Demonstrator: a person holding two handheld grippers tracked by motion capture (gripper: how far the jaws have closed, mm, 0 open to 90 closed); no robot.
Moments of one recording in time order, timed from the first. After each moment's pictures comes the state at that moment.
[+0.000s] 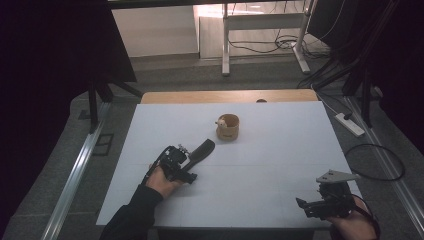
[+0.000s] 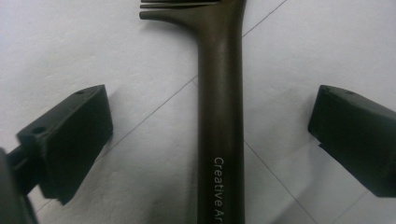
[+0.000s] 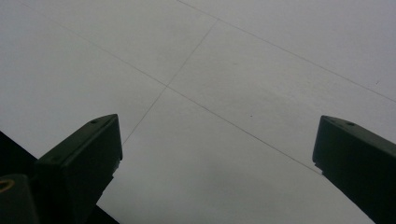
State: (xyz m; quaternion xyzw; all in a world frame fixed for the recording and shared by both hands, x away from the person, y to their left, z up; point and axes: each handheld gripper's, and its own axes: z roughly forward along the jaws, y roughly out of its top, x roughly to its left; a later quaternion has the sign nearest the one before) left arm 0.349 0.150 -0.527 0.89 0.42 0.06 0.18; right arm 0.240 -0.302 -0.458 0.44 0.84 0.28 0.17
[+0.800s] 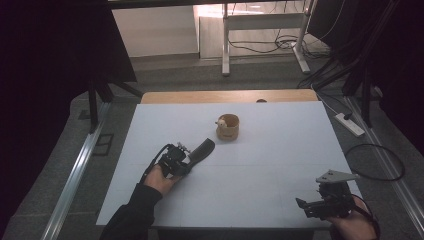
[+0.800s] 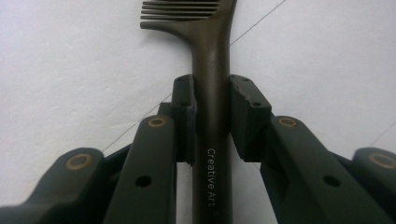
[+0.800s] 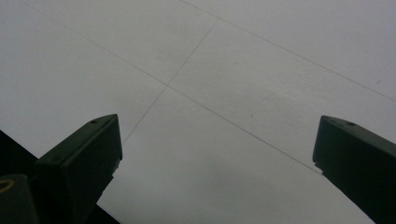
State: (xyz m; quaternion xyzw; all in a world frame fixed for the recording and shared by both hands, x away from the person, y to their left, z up) left arm 0.347 0.151 -0.513 0.88 0.43 0.05 0.19; right arm 0.240 -0.302 -0.458 0.44 0.84 0.28 0.17
